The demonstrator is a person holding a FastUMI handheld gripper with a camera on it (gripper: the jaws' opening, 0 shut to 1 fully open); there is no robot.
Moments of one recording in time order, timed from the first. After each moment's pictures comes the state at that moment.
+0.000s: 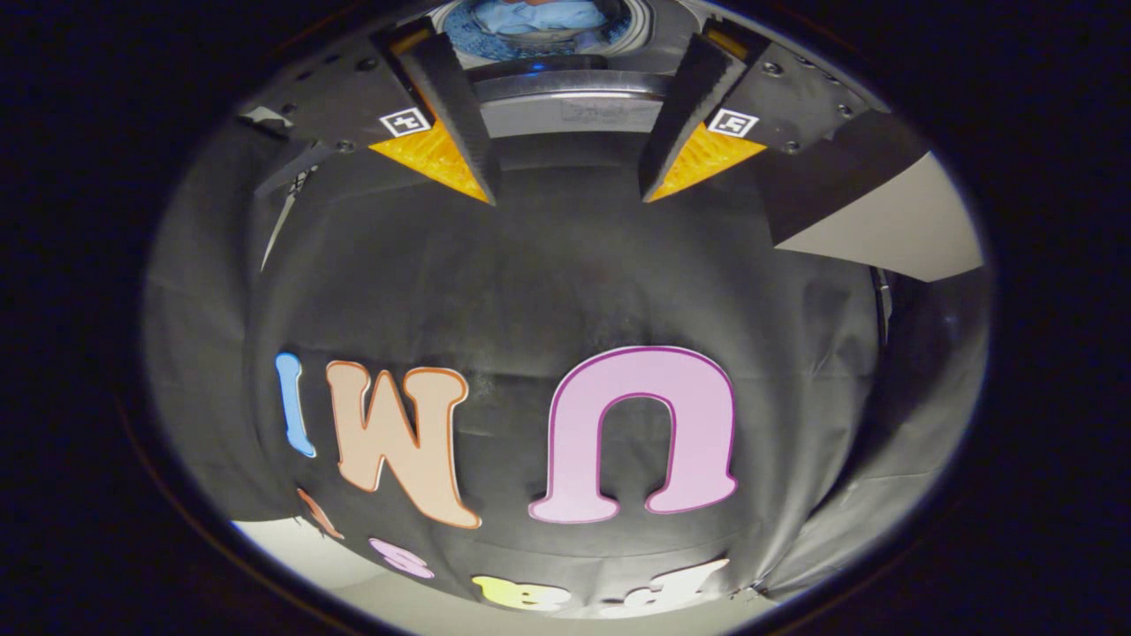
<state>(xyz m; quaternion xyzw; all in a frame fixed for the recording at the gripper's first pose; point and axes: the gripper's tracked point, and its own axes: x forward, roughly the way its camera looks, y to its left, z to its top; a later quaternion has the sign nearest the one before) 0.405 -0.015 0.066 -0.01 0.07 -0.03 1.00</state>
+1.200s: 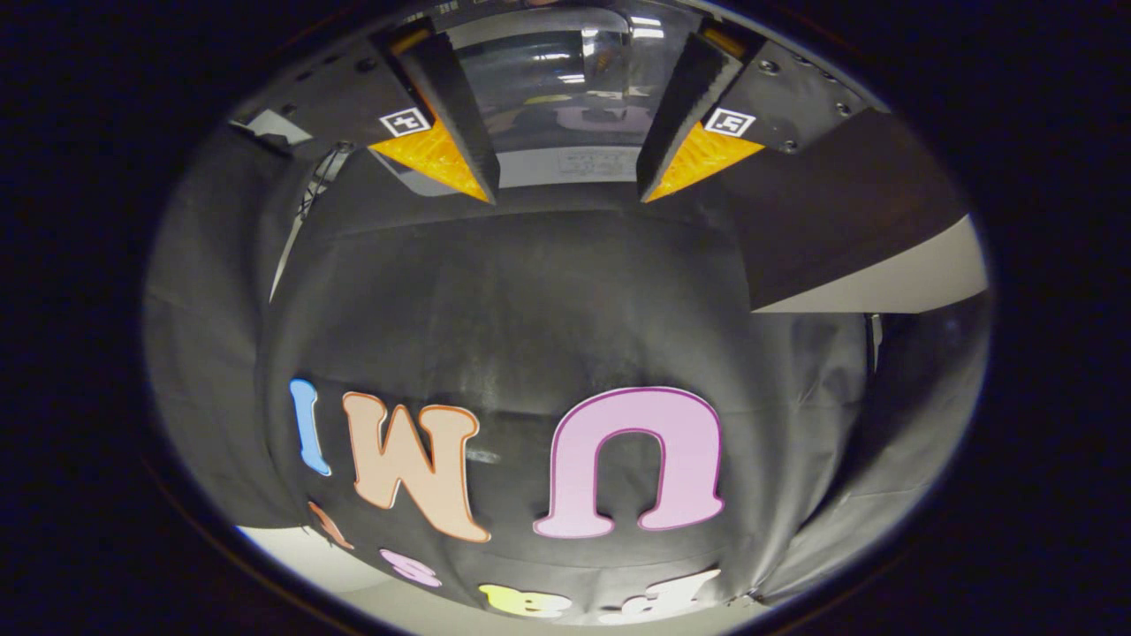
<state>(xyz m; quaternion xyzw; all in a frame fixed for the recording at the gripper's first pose) 0.351 -0.012 0.020 -0.01 0.10 -0.04 0.99</state>
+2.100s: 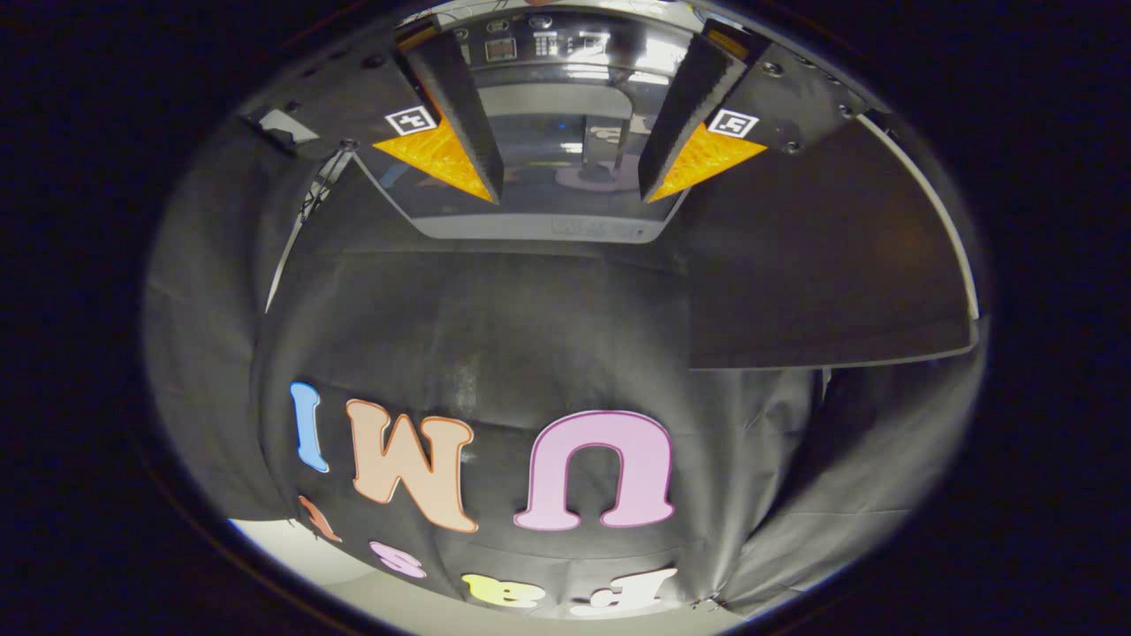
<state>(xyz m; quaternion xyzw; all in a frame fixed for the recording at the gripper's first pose) 0.243 -0.012 -0.023 -0.04 0.12 0.00 0.99</state>
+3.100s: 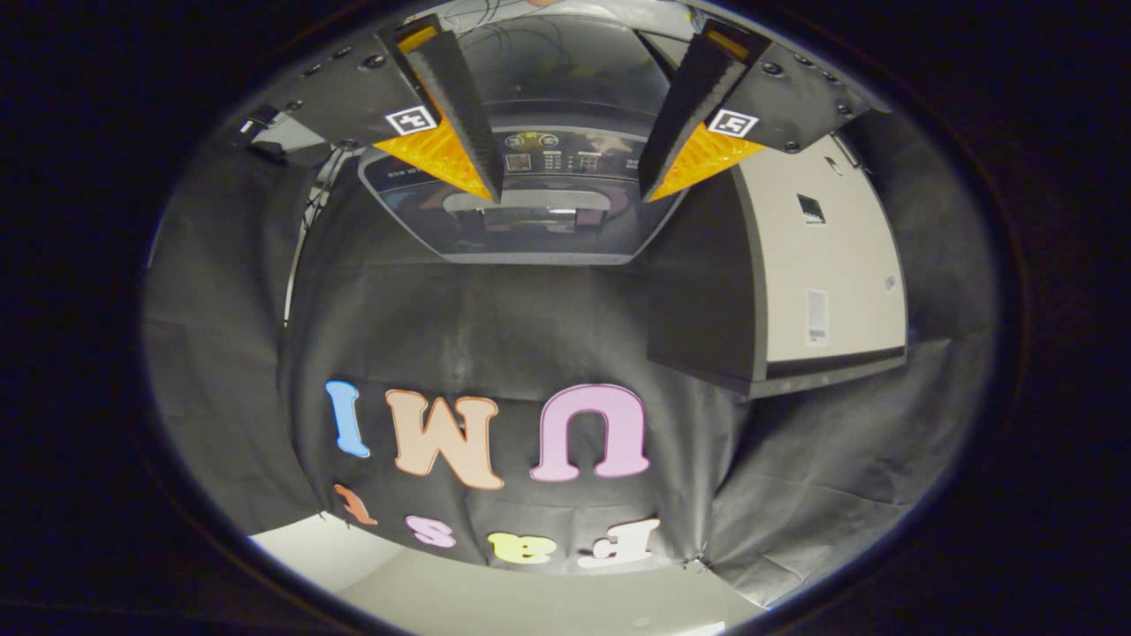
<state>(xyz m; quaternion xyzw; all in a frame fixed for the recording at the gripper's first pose) 0.086 -0.017 -0.041 -0.01 0.04 0.02 1.00</state>
